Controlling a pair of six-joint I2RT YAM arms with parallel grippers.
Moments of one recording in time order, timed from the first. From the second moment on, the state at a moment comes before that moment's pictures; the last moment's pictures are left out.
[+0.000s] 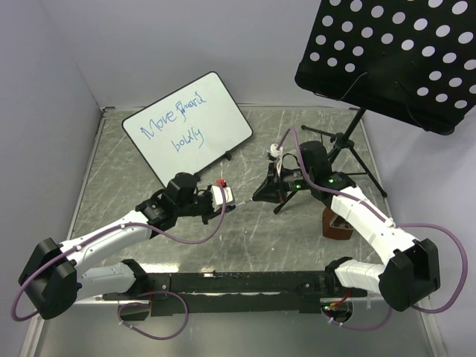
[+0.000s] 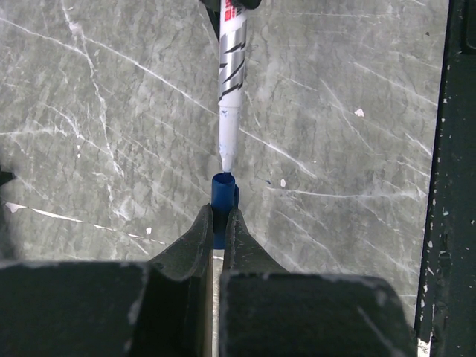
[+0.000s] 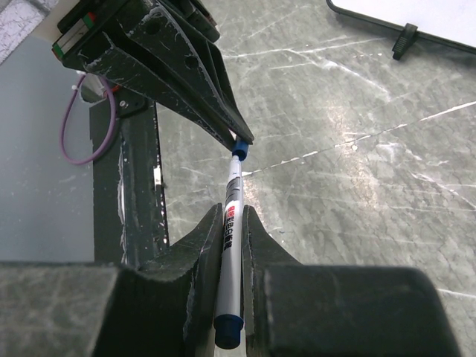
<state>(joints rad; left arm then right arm) -0.76 1.12 0.67 -0.03 0.45 0.38 0.43 1.18 0.92 -0.34 -0.96 -0.20</state>
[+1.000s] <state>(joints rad) -0.80 1.28 0.82 -0.13 0.46 0.22 0.46 1.31 0.95 -0.37 -0.94 -0.20</state>
